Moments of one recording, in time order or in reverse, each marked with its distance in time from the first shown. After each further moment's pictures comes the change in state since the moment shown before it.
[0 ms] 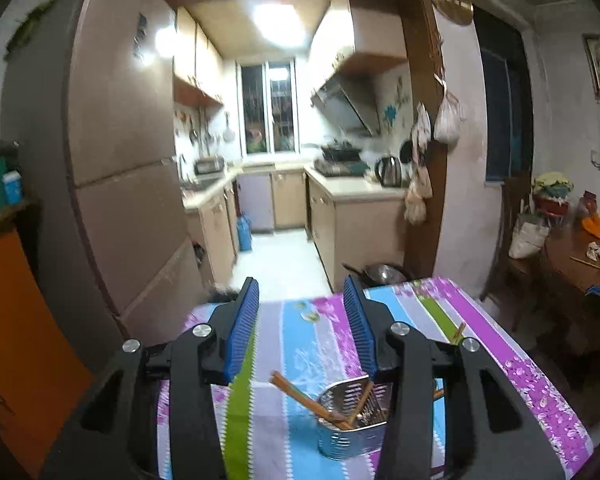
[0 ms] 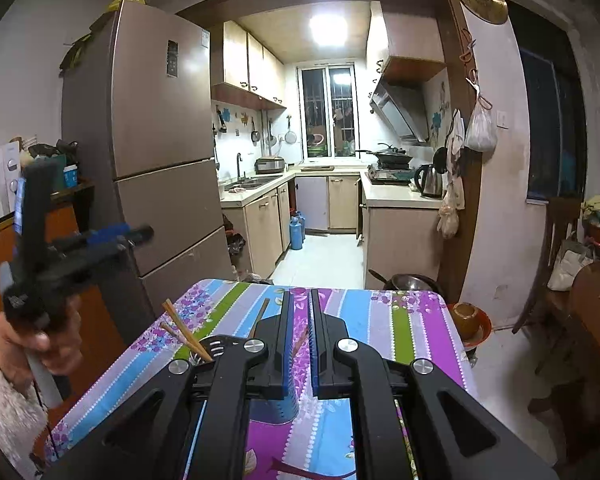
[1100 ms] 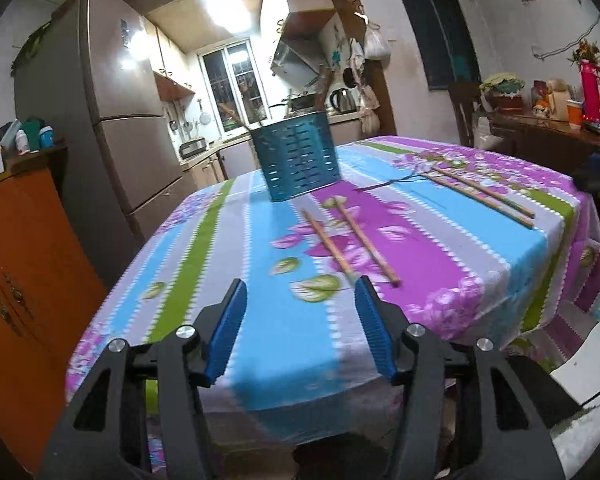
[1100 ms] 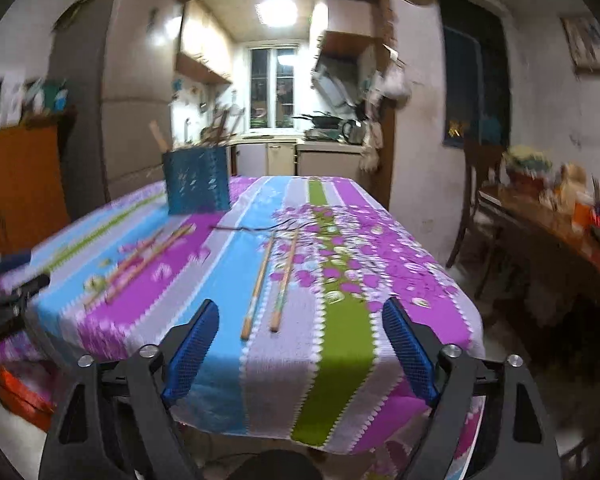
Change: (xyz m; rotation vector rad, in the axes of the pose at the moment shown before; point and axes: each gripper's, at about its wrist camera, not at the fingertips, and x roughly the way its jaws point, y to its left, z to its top) left arm -0.195 -0.074 -0.343 0.212 0.100 -0.030; right arm -0.188 -0.003 -0.340 -0.056 0.054 -0.241
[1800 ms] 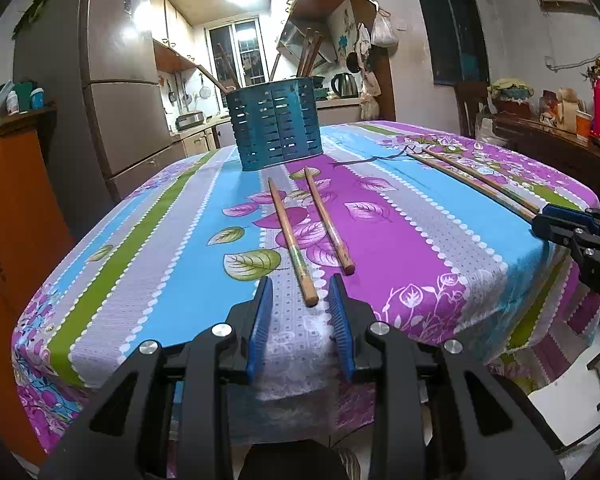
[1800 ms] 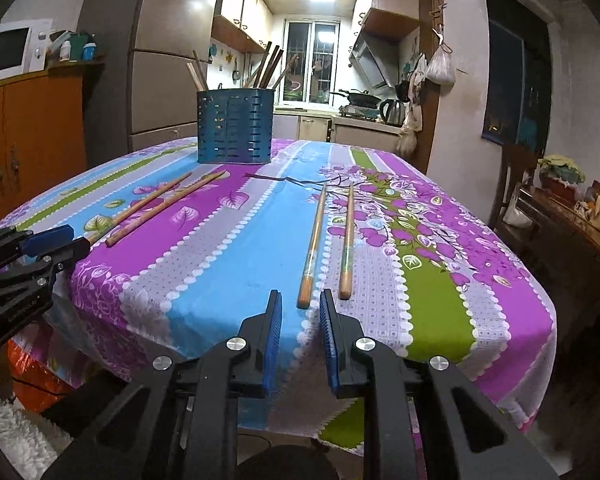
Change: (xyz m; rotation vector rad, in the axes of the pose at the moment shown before) left arm 0.038 -0.036 -0.018 -0.092 0.063 -0.016; right arm 0.052 0.025 -0.024 -0.038 0.088 0.088
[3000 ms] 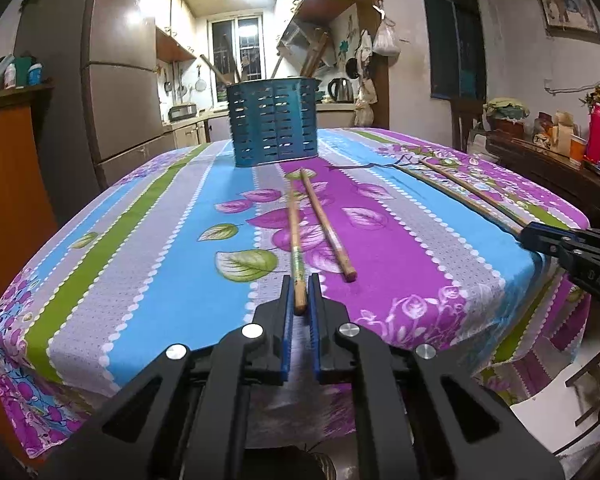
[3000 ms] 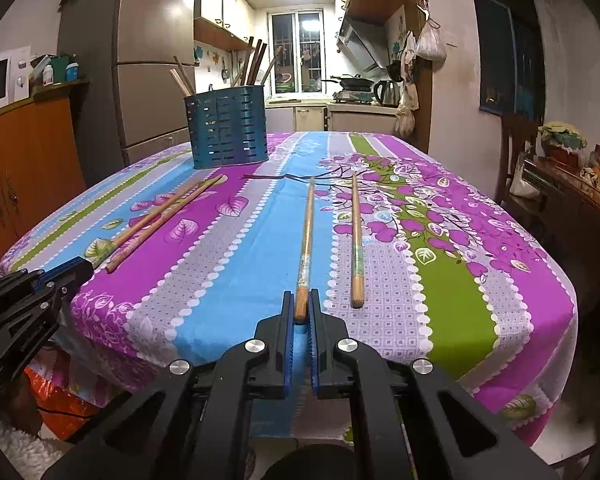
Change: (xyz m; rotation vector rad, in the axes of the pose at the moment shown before) left arm 0.007 0.018 0.002 -0.082 0.007 -0.072; right arm 0.007 -0.002 0.012 0.101 0.032 0.038
